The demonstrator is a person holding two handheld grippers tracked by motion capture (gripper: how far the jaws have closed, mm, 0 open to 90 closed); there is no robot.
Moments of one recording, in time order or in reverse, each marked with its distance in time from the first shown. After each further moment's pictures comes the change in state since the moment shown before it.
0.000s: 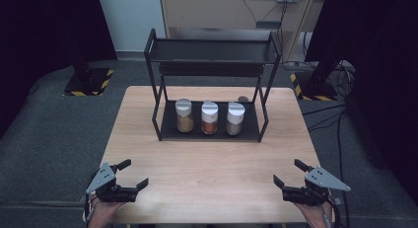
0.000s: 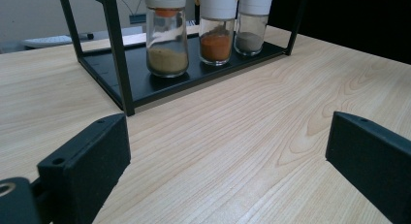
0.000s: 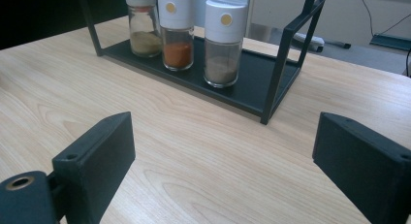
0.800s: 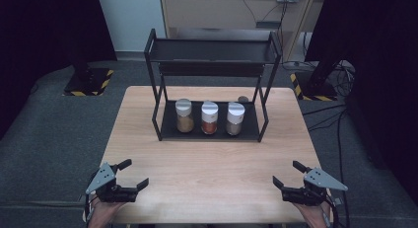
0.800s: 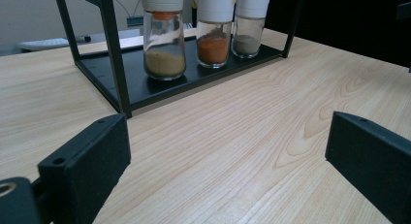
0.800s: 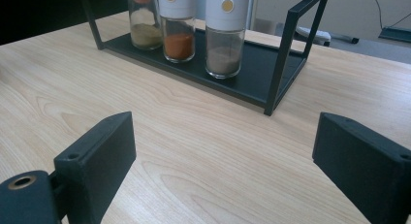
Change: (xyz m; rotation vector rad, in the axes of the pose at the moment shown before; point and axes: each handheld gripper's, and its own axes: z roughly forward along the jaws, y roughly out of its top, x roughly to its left) left arm 0.002 -0.001 0.001 -0.009 -0.012 0.003; right arm -0.008 -0.011 0.007 0.007 0.020 0.010
